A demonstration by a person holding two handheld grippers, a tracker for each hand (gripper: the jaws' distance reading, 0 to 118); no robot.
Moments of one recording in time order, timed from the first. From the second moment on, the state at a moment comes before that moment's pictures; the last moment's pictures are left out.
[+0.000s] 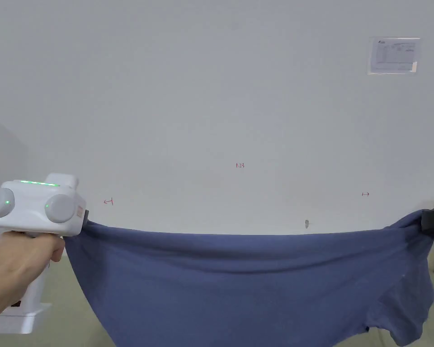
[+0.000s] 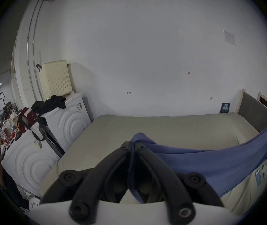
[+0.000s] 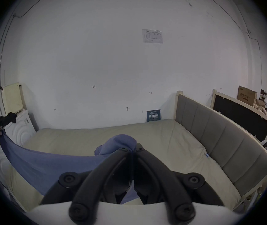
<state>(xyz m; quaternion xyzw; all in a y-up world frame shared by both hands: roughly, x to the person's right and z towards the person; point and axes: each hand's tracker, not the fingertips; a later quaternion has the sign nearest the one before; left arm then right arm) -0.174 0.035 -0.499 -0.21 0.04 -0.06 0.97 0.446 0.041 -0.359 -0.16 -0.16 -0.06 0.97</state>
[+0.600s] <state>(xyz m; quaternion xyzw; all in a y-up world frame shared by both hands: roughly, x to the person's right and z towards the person) -0.154 0.018 -0.621 -0.18 0.06 -0.05 0.98 0.458 0.019 -0.488 -0.15 -0.17 -0.04 0.97</state>
